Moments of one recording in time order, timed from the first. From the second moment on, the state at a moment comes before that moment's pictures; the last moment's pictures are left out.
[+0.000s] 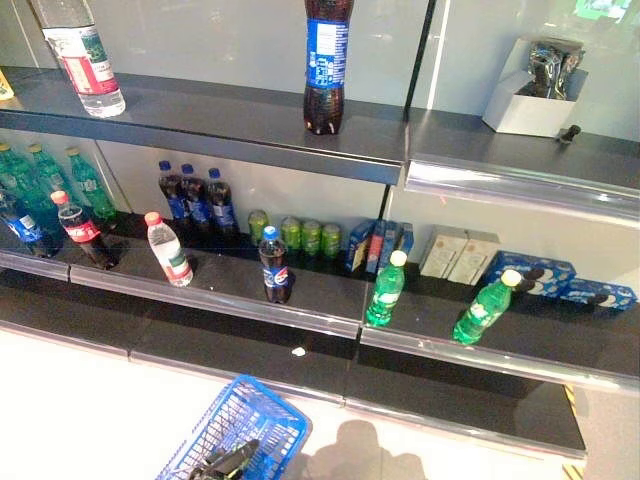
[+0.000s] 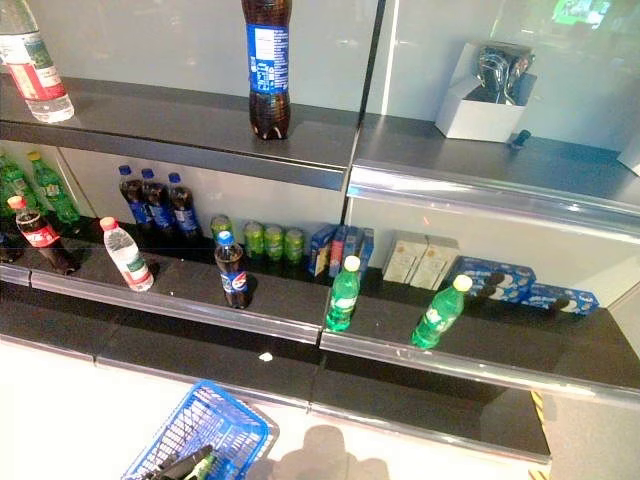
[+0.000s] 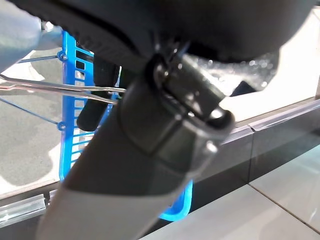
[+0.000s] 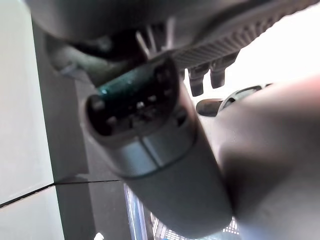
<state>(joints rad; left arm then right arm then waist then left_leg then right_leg) 0.05 0.18 0.05 1.26 -0.78 -0.15 0.02 0.01 -0.17 0.18 1.27 0.24 0.13 0.02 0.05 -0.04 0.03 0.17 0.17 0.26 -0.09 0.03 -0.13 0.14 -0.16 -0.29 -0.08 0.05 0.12</state>
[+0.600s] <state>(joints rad) 0.05 0.18 0.05 1.26 -0.78 -0.15 0.02 0.01 -0.17 0.18 1.27 0.24 0.13 0.02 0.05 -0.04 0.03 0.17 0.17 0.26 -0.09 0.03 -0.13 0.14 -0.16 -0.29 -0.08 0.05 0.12</state>
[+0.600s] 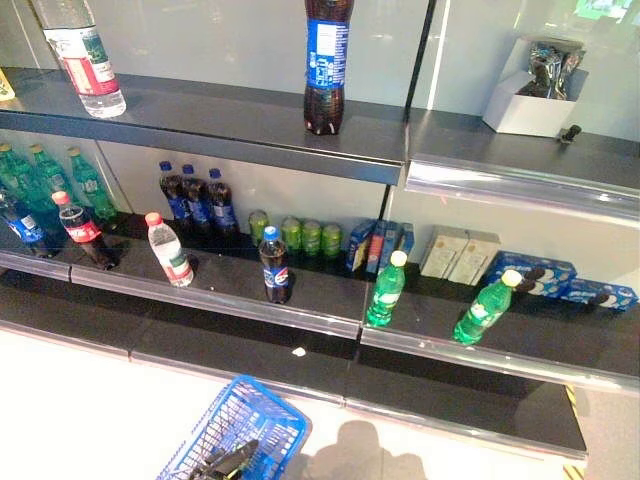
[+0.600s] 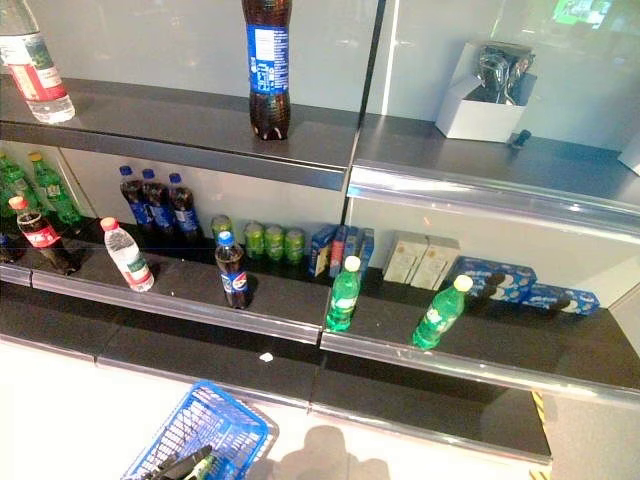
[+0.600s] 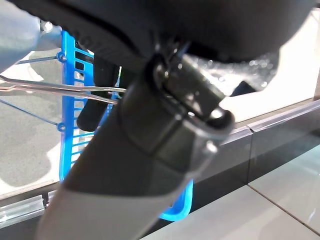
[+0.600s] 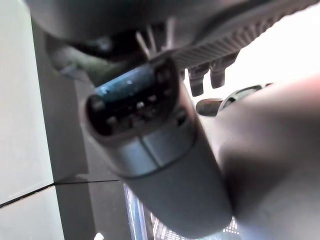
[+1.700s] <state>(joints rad) 0.10 0.19 0.10 1.14 -0.73 -0.09 0.05 0.15 -0.28 0.15 0.42 0.39 0.12 -0.25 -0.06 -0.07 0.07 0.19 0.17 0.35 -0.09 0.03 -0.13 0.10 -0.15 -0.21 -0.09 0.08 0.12</state>
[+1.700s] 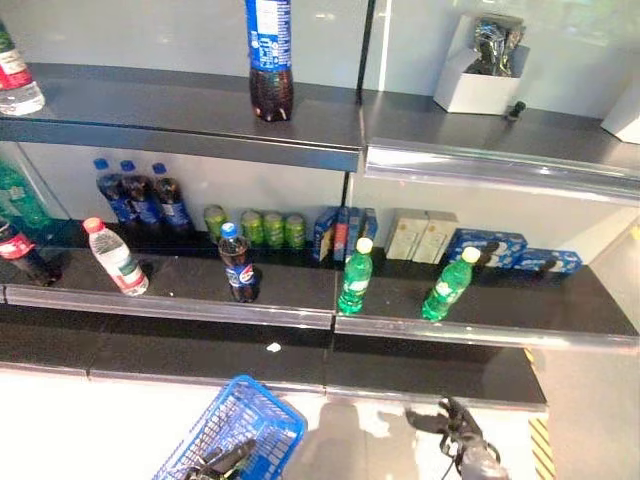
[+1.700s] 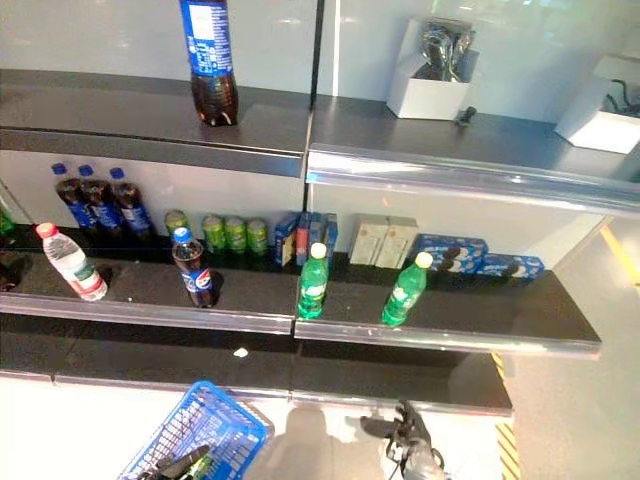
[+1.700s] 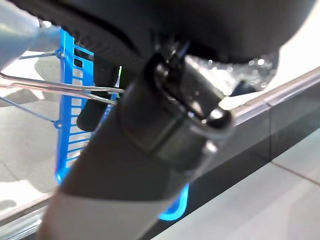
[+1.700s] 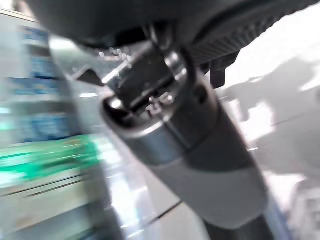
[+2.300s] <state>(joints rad) 0.13 0.14 0.13 1.14 -0.71 -0.10 0.03 0.19 -0.37 0.03 -0.01 0.35 0.08 -0.34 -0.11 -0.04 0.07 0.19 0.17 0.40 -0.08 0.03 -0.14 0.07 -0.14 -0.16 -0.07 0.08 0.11</state>
